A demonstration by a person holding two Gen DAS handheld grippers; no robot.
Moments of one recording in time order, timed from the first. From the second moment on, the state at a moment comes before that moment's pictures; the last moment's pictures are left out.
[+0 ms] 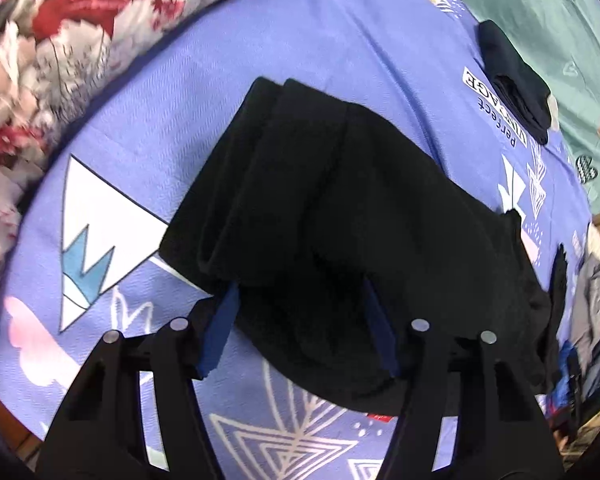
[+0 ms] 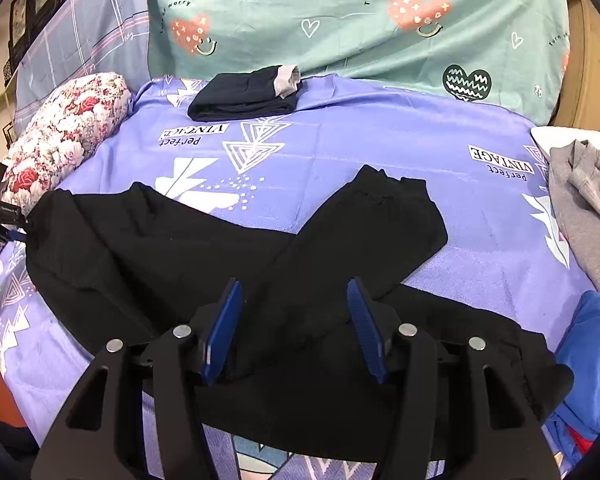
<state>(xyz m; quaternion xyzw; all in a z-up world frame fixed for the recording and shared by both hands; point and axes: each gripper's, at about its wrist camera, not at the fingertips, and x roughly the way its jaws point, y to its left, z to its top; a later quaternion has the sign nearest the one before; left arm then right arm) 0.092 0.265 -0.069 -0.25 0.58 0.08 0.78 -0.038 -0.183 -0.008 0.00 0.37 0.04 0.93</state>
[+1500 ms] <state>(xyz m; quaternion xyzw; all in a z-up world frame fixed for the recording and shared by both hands) 0.051 0.243 0.001 -0.03 0.47 0.22 0.85 0.056 -0.213 -0.011 0.05 0.43 -0.03 0.90</state>
